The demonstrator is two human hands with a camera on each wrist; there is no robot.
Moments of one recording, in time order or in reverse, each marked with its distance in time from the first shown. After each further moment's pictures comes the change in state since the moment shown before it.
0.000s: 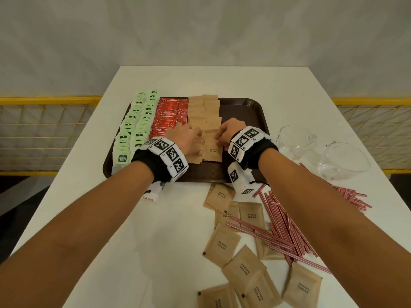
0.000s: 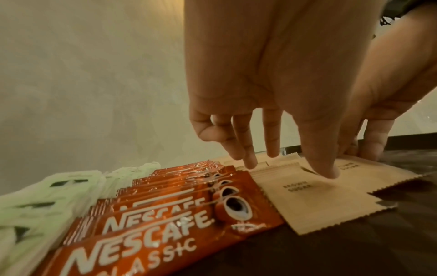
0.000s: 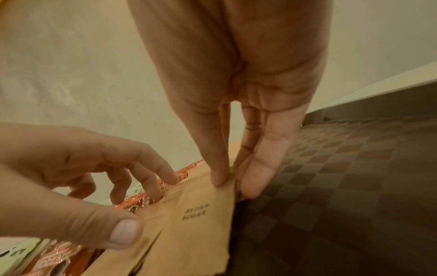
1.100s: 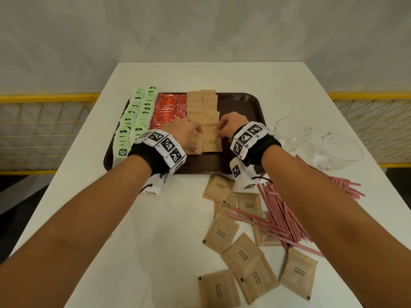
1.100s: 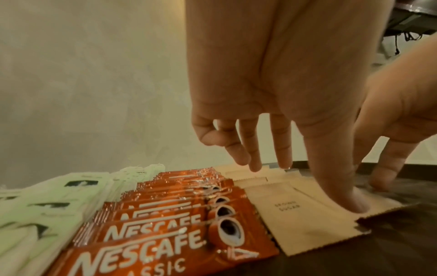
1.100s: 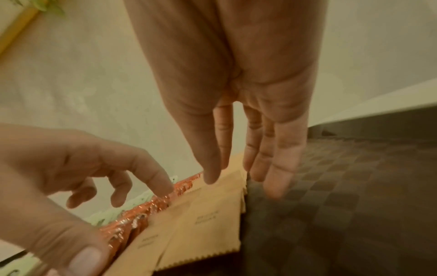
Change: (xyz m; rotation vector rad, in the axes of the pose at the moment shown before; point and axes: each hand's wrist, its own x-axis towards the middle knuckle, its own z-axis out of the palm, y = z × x) left_hand -0.013 0.000 -0.010 -0.025 -0.032 0.033; right_hand -0.019 0.003 -0.004 0.031 0.046 -0.035
